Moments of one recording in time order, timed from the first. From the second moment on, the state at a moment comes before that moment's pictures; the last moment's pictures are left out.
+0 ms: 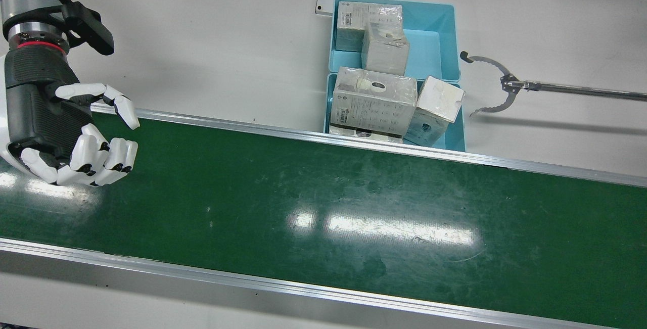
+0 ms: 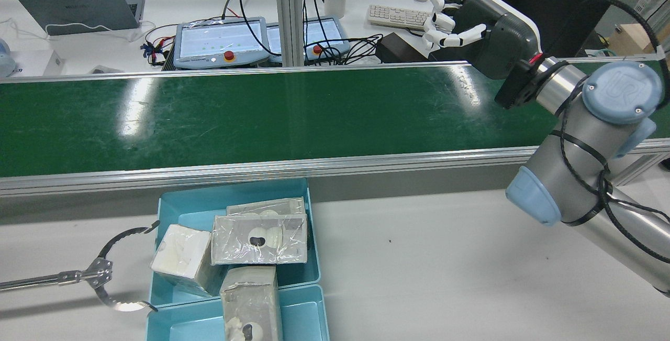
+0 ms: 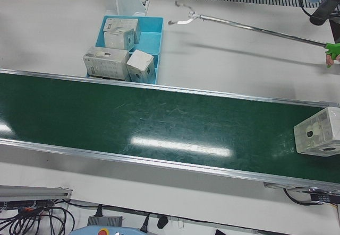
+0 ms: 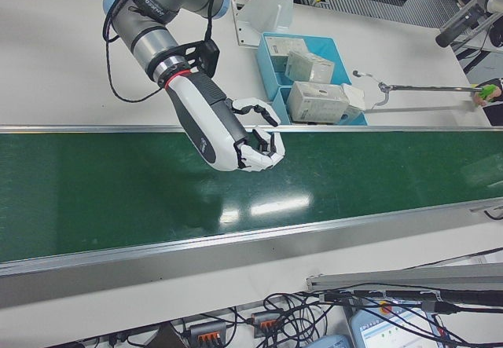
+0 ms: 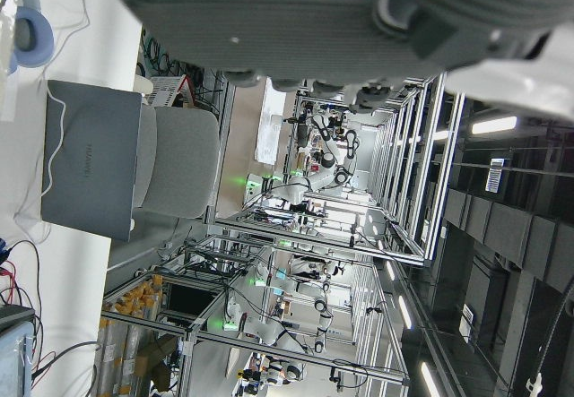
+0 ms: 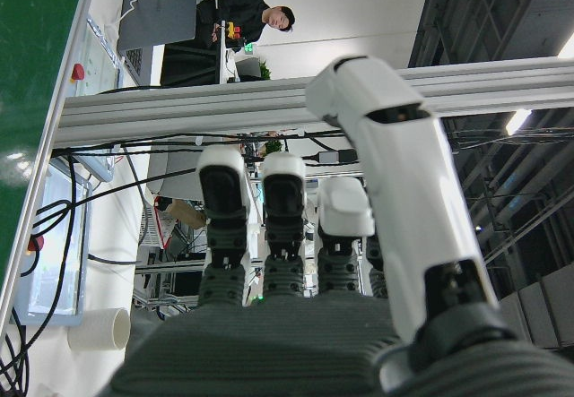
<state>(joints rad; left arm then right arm) -1.81 -1.79 -1.75 0.44 1.92 -0.15 1.03 -1.11 1.86 -3.53 -1.40 -0.02</state>
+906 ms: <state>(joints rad) -1.81 -1.79 -1.75 0.44 1.92 -0.15 1.03 -1.20 1.85 -3.37 -1.43 -0.02</state>
